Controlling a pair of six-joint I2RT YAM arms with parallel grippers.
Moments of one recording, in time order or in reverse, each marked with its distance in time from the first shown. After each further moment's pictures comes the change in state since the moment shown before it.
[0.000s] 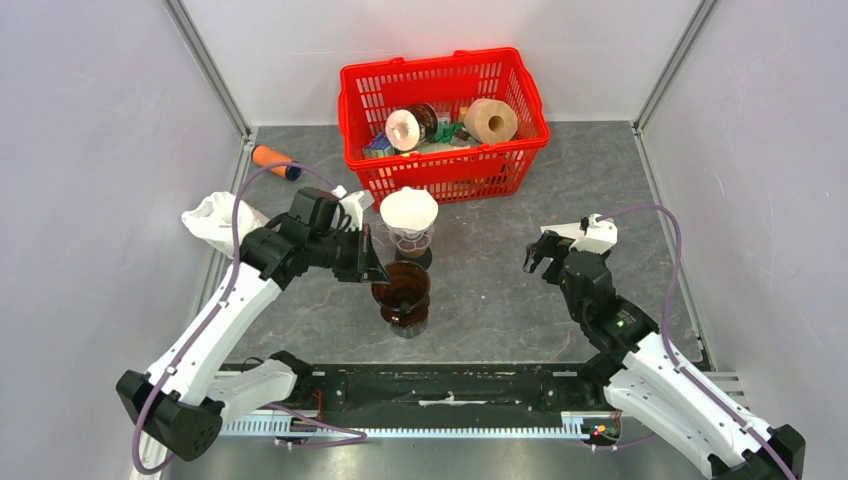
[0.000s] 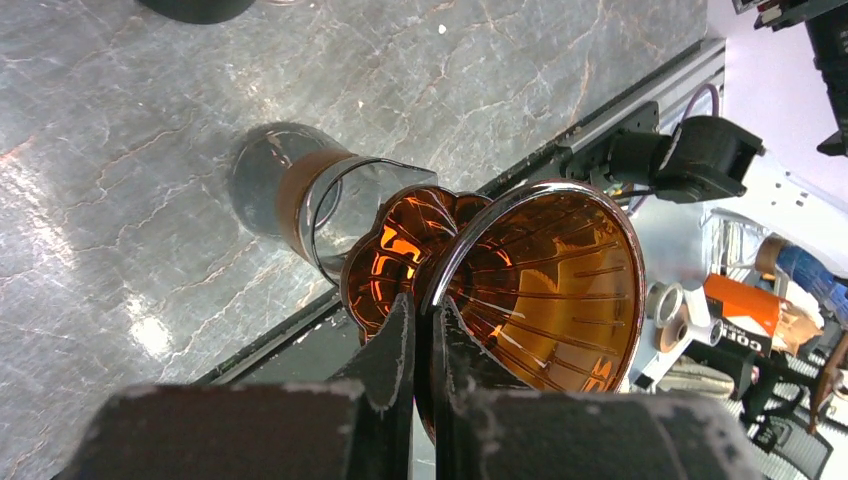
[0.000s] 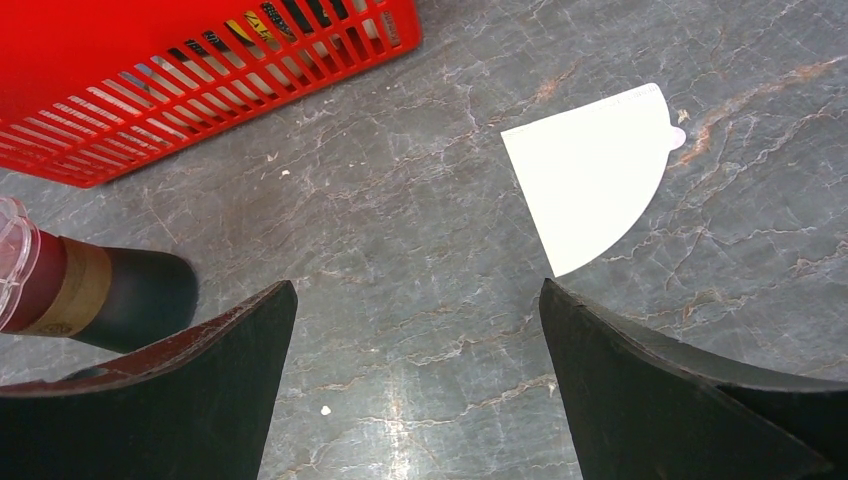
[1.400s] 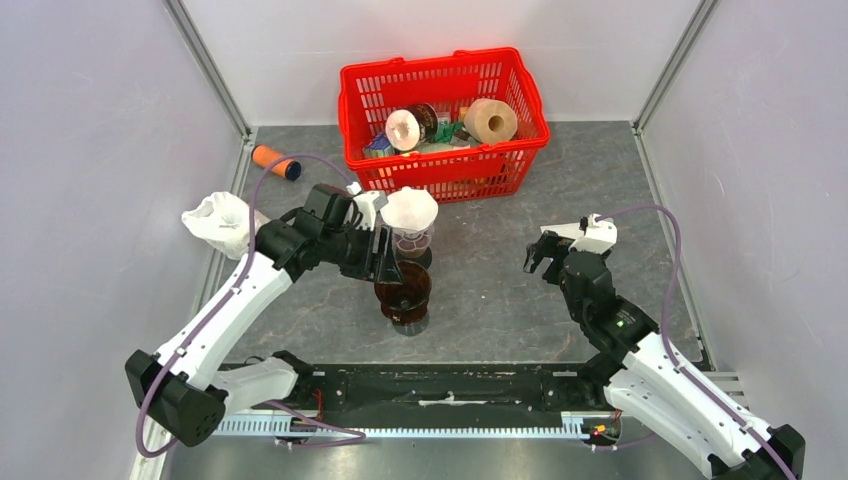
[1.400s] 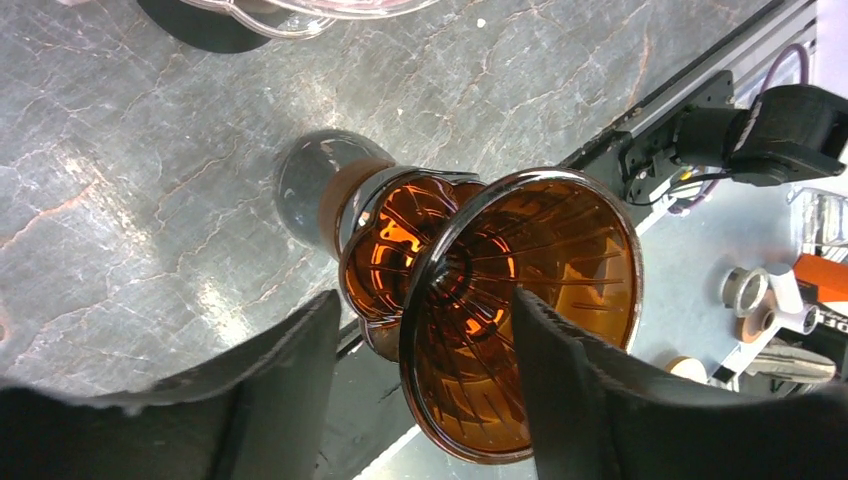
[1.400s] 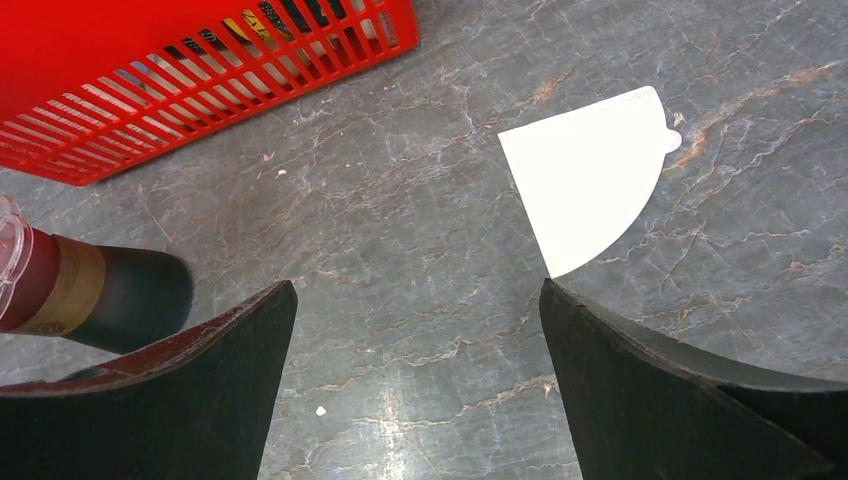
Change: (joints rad) left arm -0.050 0.093 0.016 0.023 -0.054 0.126; right arm 0.000 0.002 -0.002 0.003 0.002 -0.014
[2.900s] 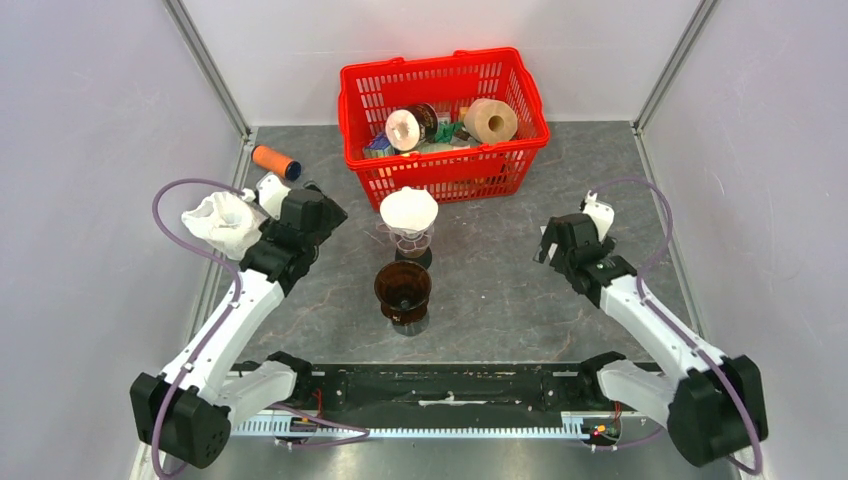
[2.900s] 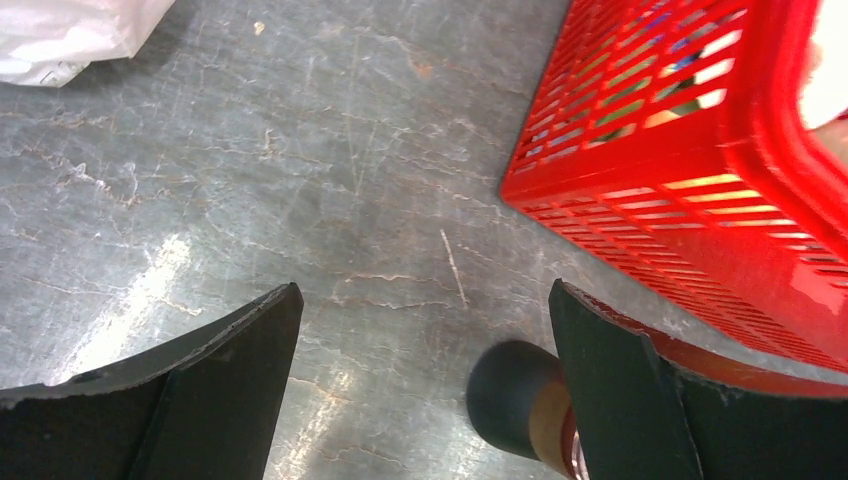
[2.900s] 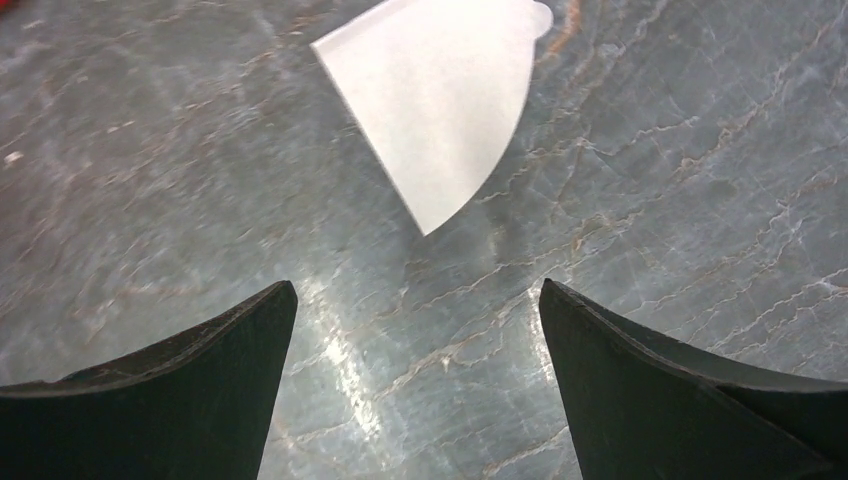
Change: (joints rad) left arm 0.169 -0.105 -0.207 0.397 -0.939 -0.547; right arm -0.232 0.386 0.159 -0.191 -0.082 0.054
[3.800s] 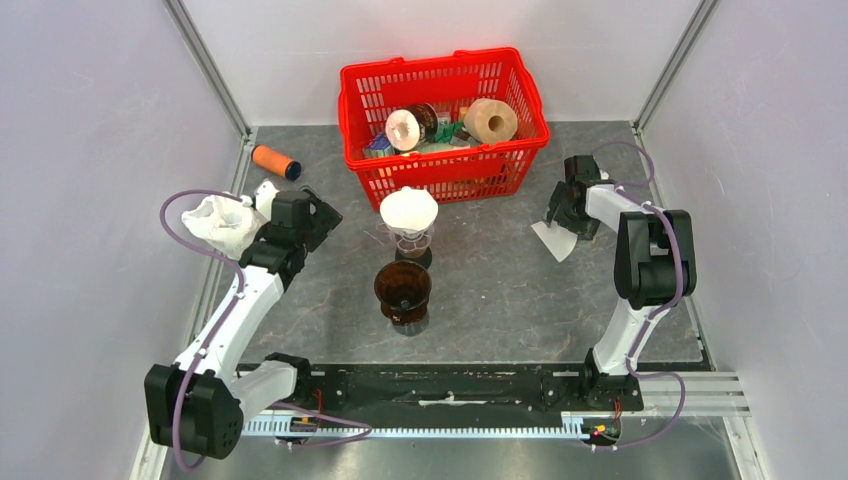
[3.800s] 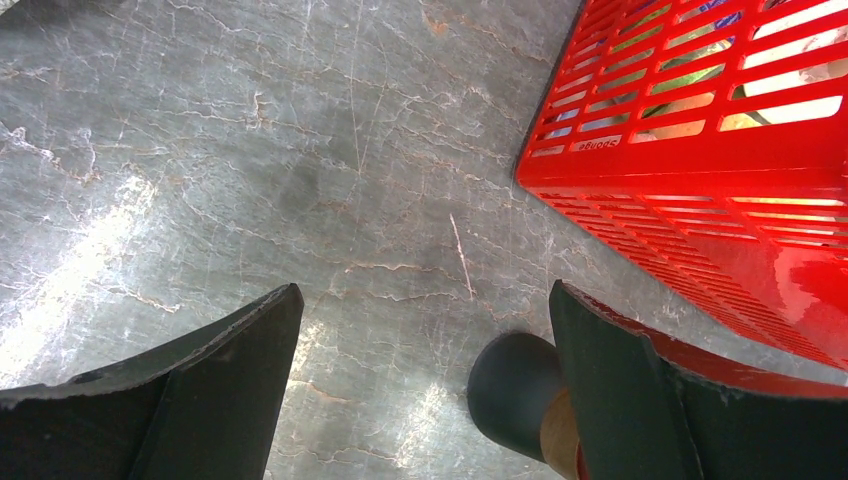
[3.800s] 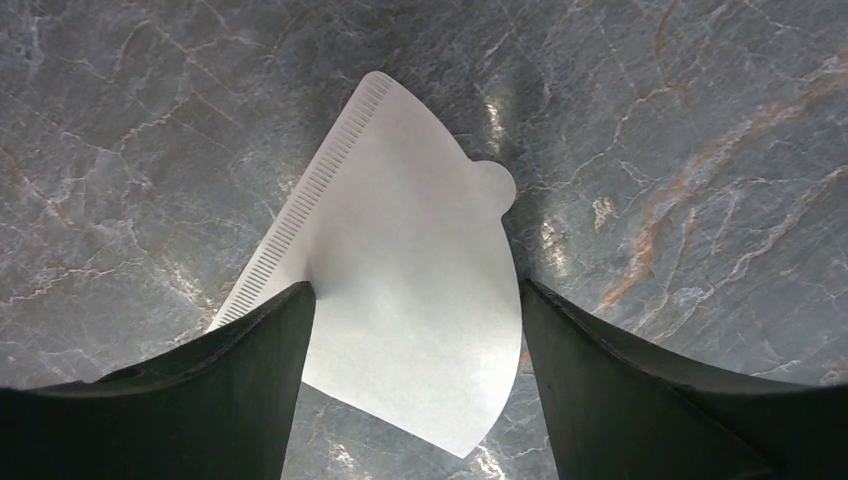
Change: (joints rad) left arm 0.166 0.043 -0.102 0.105 0.226 -0.004; right arm -0.341 0.851 0.549 -0.022 -0.266 -0.100
